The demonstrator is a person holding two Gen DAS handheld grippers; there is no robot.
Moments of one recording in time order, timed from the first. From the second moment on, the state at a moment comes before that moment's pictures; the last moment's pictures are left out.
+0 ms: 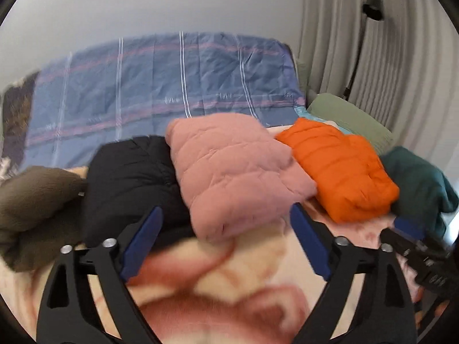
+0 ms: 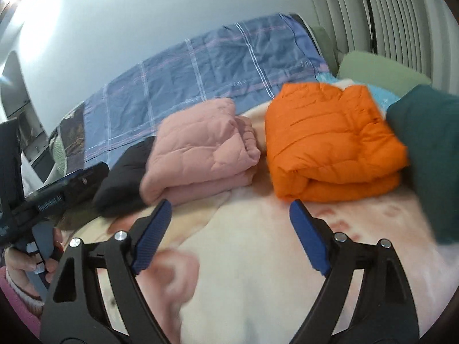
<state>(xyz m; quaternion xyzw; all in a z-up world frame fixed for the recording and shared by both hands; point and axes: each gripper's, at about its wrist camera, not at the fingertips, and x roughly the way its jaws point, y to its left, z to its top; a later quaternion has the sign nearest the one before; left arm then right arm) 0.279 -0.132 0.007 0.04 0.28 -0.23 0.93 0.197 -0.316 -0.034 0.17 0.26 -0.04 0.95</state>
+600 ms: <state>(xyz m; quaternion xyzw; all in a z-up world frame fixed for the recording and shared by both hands) 0.055 -0.056 0.061 0.09 0.15 -0.18 0.97 0.001 -0.232 0.035 0.09 0.16 -0.08 0.98</state>
